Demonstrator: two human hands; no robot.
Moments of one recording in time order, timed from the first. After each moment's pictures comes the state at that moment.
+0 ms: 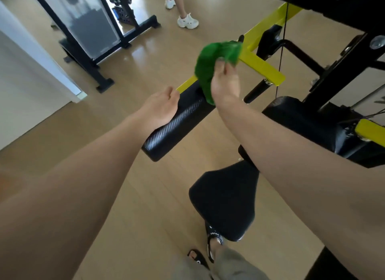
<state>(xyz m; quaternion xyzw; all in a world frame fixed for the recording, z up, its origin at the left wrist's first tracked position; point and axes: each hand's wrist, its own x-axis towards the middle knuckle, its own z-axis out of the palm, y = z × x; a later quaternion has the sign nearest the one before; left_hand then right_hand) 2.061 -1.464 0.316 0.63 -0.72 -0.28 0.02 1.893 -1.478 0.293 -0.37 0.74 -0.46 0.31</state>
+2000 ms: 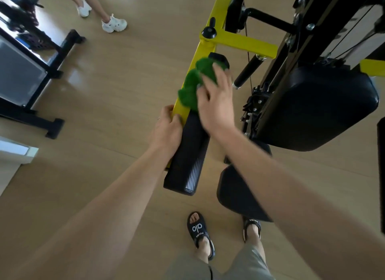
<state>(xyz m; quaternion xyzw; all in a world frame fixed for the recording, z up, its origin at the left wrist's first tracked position) 2.089 -1.522 0.263 0.56 -0.68 -0.46 0.10 1.969 -1.484 0.246 -0.37 0.80 -0.47 0.09</state>
